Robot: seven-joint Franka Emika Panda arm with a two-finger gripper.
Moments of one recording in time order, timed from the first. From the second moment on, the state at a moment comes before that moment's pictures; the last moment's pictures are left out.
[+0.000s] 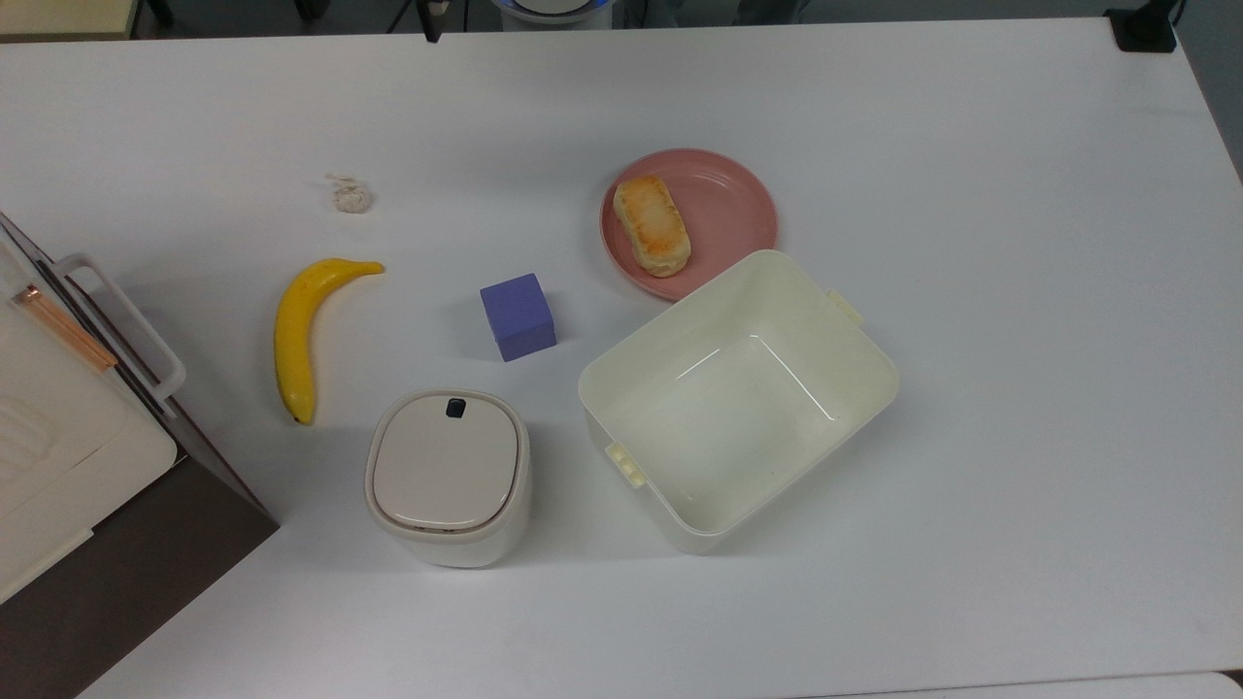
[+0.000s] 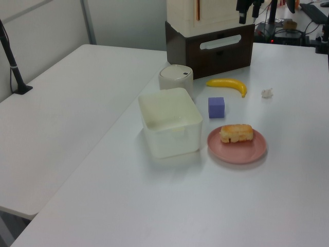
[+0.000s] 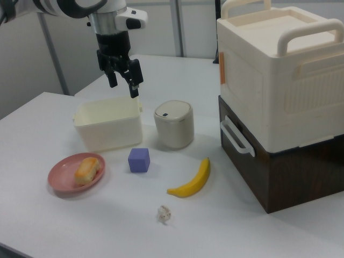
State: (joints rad) arm -0.07 0.07 -0.09 -1.44 0.04 1.53 0.11
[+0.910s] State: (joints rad) arm -0.04 0.08 0.00 -1.42 -0.07 1.45 -0.09
